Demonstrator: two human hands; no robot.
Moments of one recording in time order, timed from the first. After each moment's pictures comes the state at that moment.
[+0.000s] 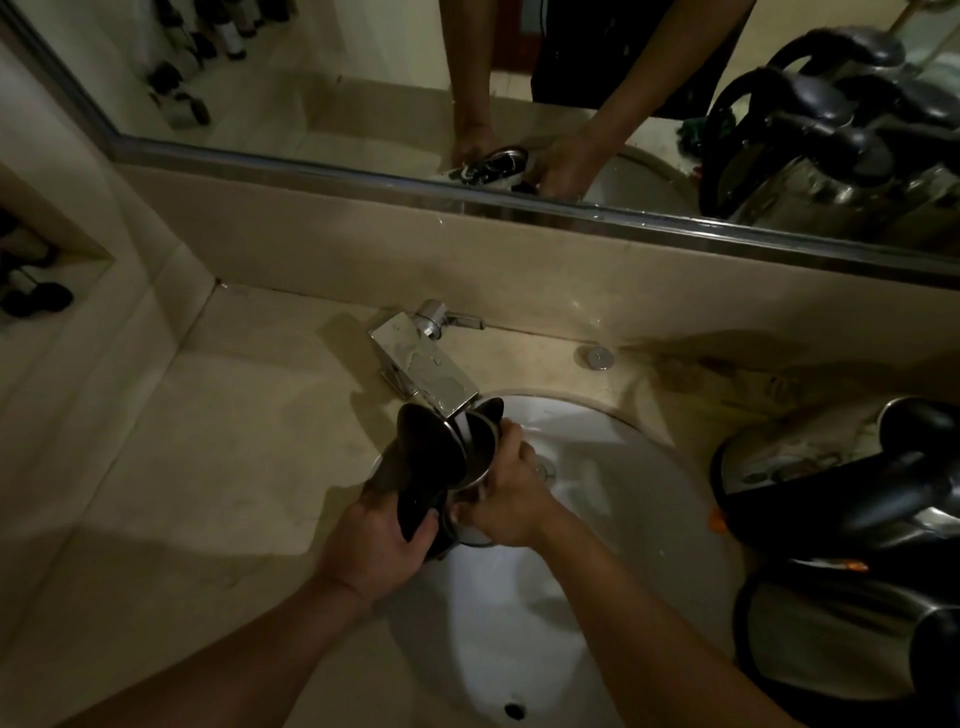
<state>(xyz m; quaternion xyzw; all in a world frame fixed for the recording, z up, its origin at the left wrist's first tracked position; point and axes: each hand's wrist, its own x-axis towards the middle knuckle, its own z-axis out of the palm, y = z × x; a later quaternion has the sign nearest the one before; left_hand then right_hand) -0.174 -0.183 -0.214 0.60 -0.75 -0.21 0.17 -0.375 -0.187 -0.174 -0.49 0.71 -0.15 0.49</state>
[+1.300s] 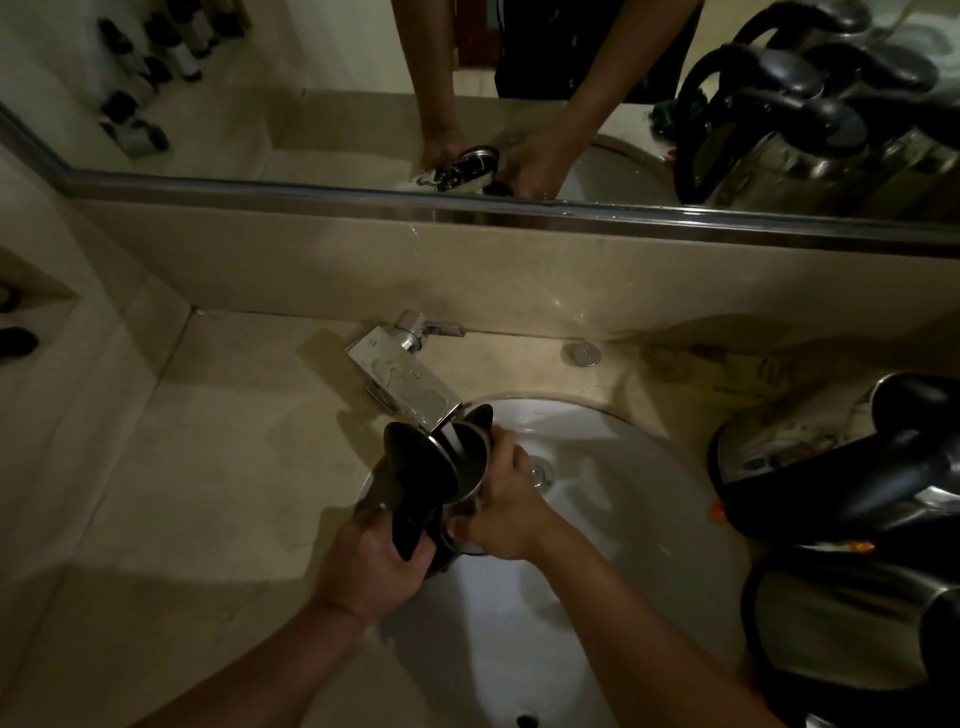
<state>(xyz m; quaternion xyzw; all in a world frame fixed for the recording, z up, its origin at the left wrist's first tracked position) -0.169 -0.186 -0.224 0.58 -0.76 -0.24 0.17 -0.376 -0.184 -0.179 -0.46 0.70 -0.17 0.51</state>
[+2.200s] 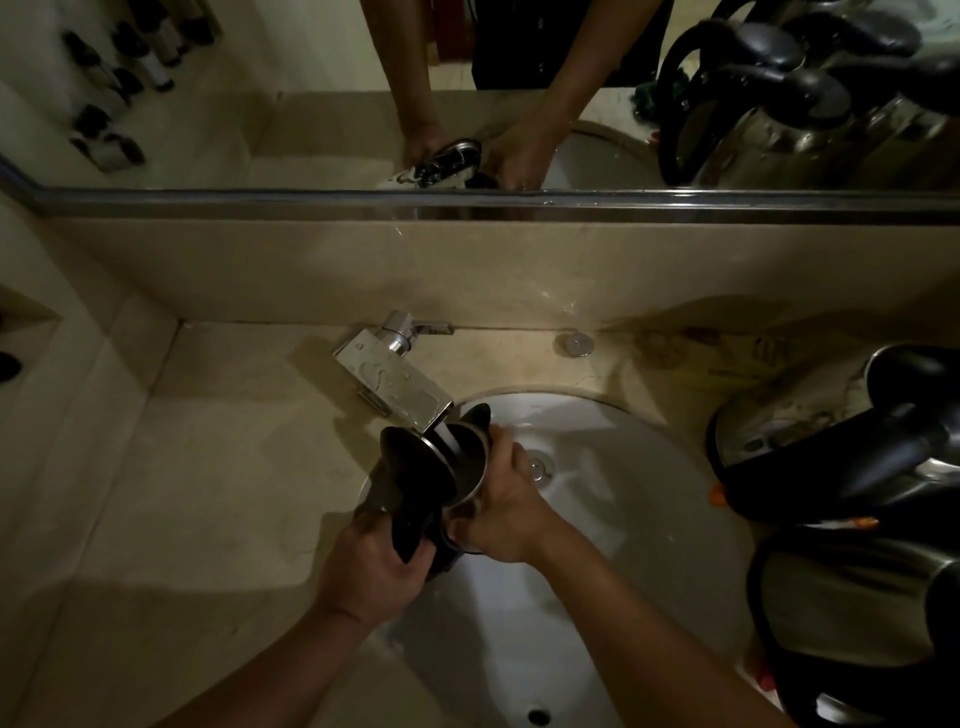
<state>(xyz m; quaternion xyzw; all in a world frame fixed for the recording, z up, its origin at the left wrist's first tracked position) -0.167 -0.188 -0.225 0.57 -0.77 -0.24 0.16 -0.374 -0.179 -0.189 -0.46 0.71 -0.20 0.50</state>
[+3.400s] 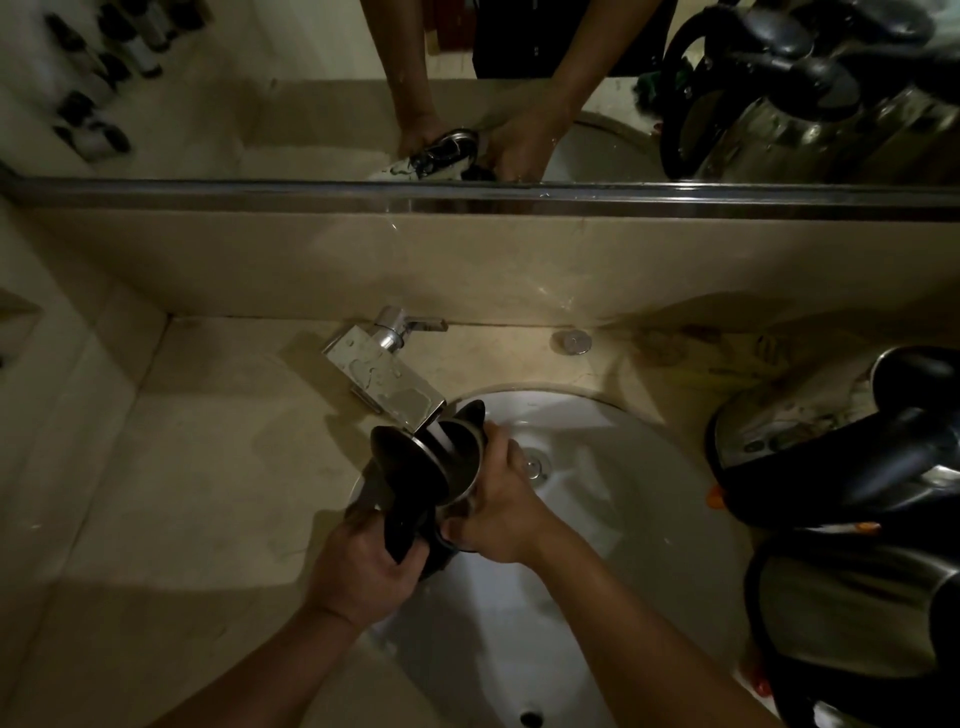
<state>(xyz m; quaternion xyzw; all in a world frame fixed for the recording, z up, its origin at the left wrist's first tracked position) -0.167 -0.190 -0.226 0.56 -0.77 -0.24 0.16 -0.378 -0.180 -0.190 -0.47 0.69 -0.20 0.51</state>
